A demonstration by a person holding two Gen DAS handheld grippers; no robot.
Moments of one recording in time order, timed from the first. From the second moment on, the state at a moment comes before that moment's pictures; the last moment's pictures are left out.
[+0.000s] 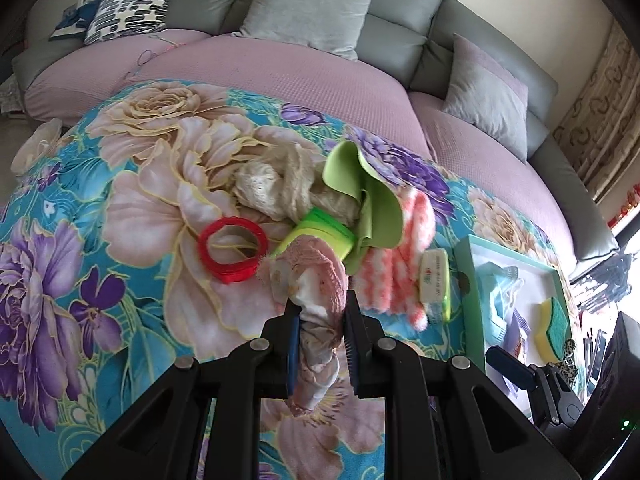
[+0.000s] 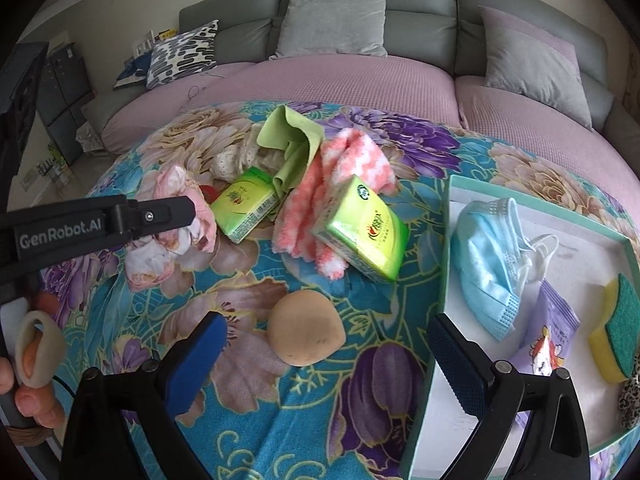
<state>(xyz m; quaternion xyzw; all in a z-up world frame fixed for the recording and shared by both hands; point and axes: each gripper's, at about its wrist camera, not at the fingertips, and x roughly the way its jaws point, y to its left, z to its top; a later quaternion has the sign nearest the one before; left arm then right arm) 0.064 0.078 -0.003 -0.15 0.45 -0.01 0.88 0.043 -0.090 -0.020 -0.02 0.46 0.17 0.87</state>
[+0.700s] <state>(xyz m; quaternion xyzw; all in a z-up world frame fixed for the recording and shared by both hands) 0.067 0.095 -0.010 -0.17 0.47 0.00 0.87 0.061 -0.068 -0.055 -0.07 0.52 0.17 0.83</state>
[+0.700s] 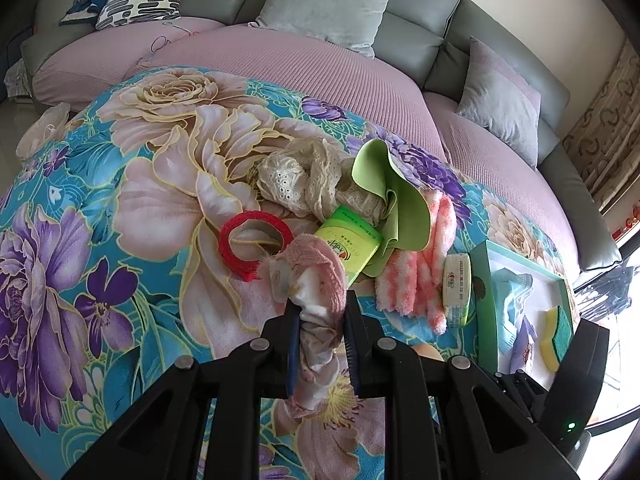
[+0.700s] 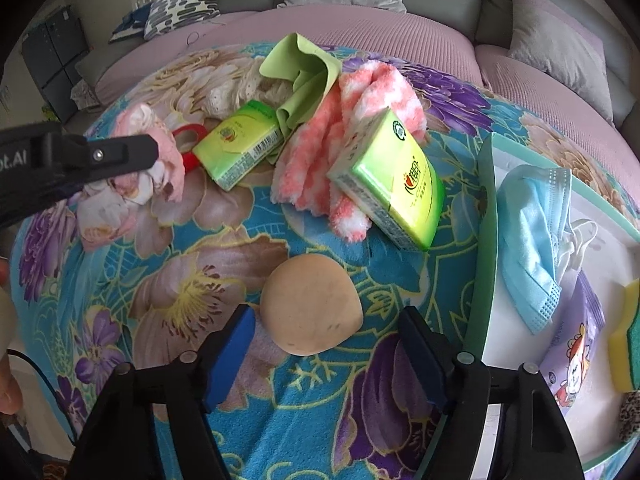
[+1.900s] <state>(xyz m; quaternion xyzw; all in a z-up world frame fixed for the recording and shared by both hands) 0.058 0.083 0.011 -0.15 0.44 -0.01 0.89 0.052 -0.086 -0.030 -0.04 0.49 0.18 0.85</state>
